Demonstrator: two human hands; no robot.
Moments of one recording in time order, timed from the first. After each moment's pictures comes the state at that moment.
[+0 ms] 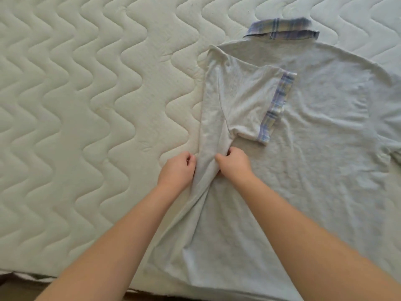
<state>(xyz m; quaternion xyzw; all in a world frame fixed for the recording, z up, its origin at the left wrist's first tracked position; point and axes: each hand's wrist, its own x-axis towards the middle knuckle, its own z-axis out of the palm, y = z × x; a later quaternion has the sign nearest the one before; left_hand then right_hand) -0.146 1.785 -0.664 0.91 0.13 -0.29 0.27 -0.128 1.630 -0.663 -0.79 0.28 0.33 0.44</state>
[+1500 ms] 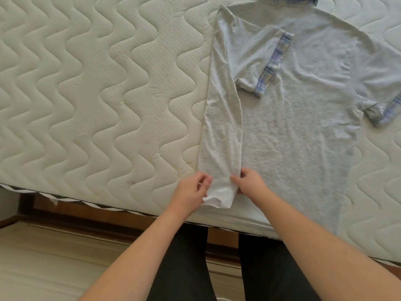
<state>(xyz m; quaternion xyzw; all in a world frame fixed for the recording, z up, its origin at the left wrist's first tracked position) -0.368 1.760 -0.616 0.83 0.12 -0.29 0.46 -0.324 1.566 -0.650 -0.71 0.29 0.44 0.47</state>
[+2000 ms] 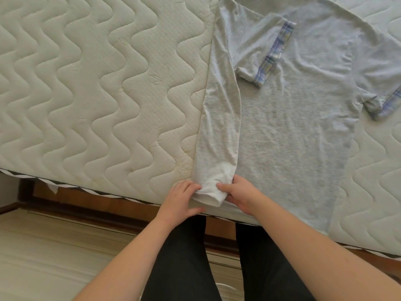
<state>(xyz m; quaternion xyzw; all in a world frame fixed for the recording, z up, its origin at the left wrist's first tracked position) -0.440 1.786 -0.651 0.91 -0.07 -0.29 0.28 -0.366 1.574 -0.634 -0.45 0.37 0.49 0.65</state>
